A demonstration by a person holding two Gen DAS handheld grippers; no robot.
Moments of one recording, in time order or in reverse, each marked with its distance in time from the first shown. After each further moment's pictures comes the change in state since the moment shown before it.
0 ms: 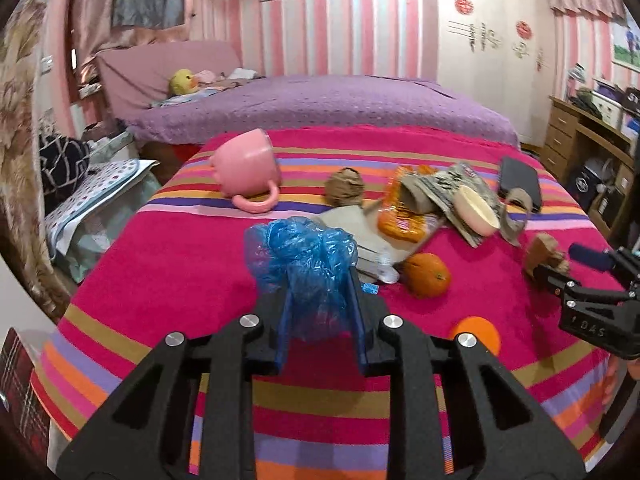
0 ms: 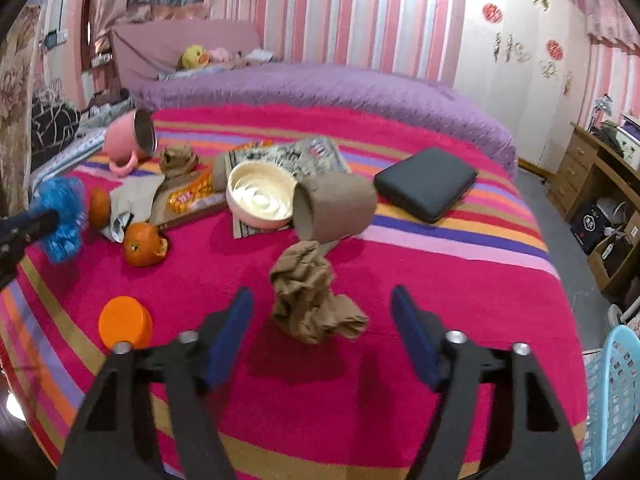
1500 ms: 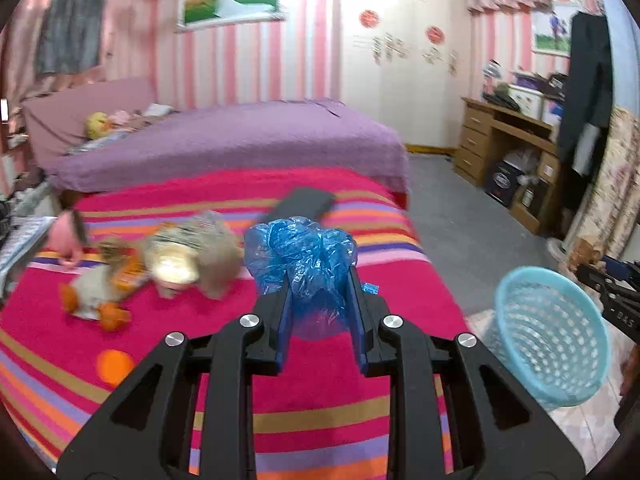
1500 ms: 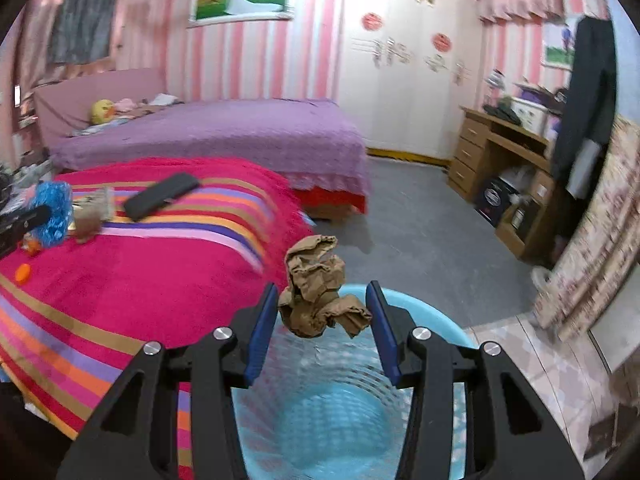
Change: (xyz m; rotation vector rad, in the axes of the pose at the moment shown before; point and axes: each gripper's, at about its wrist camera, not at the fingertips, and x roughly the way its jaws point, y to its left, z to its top) left arm -0.068 -0.290 0.011 0.133 -0.066 -0.279; right arm -0.166 -0.320 -0.086 0.189 -0.111 -0.273
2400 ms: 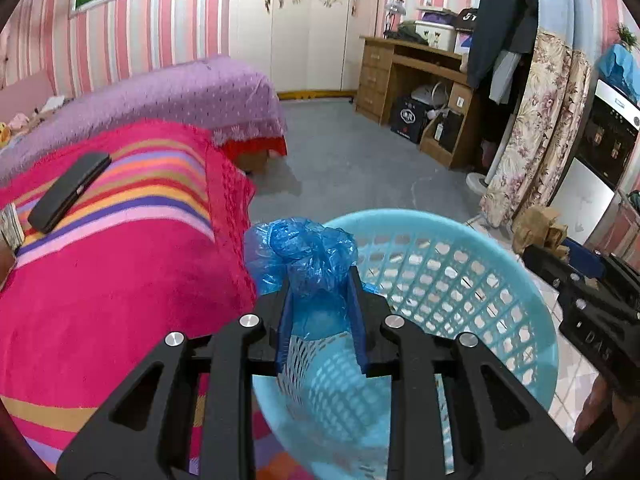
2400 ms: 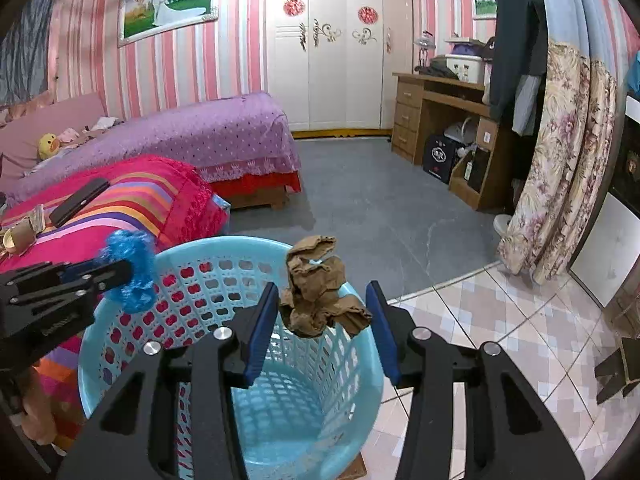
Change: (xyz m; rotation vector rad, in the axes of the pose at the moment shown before) left arm 0.081 -0.208 -0.033 0.148 0.144 -0.267; right arm 0.027 -0.102 -0.058 0.173 0.018 -0.121
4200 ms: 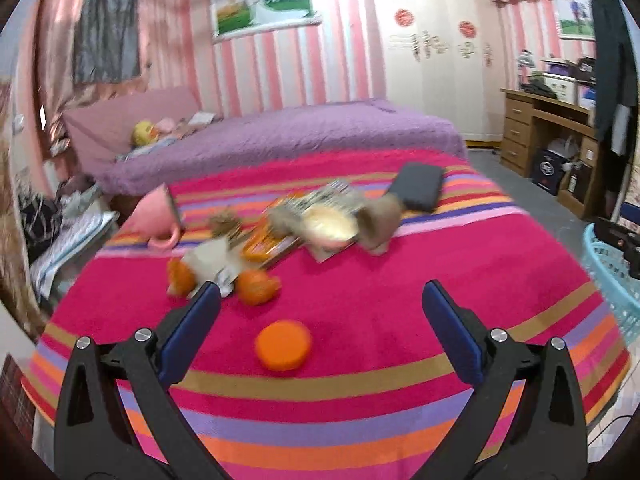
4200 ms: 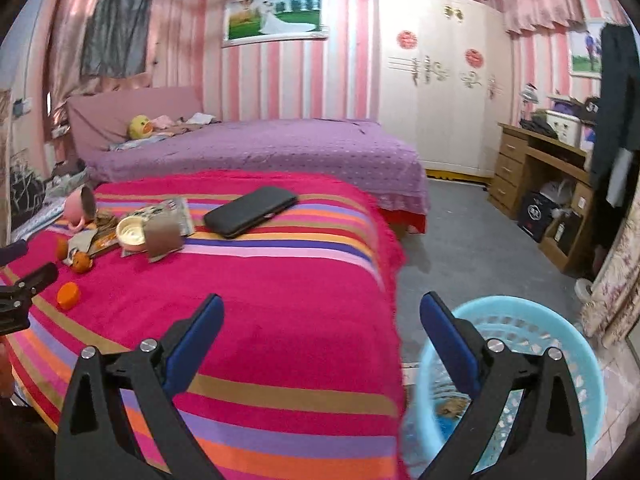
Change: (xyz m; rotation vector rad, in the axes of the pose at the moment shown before) left arm -0.198 0.321 -0.095 -0.148 -0.152 0.473; right arm -0.053 0.256 0.001 -0.189 -0.102 0.273
